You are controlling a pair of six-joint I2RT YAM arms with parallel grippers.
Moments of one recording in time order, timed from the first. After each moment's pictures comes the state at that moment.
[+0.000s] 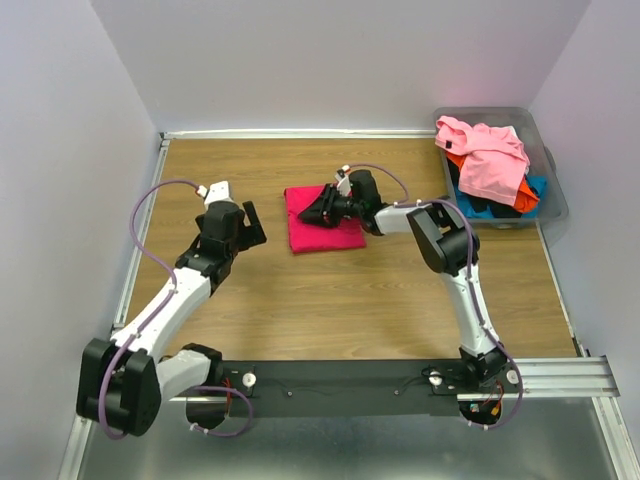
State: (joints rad) left arm -0.30 1.06 0.66 -0.17 -0.26 -0.45; right arm 0.53 2.38 1.46 0.49 -0.66 1.07
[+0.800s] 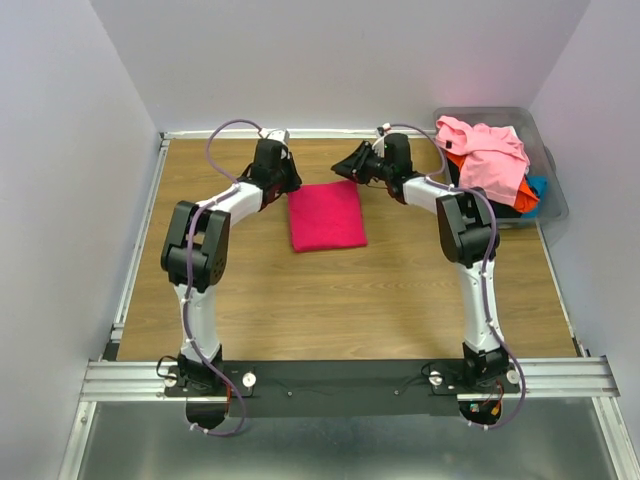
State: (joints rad) left arm -0.30 1.98 1.37 0.06 0.09 -0.40; right arm 0.33 2.35 1.68 0.36 -0.56 0.91
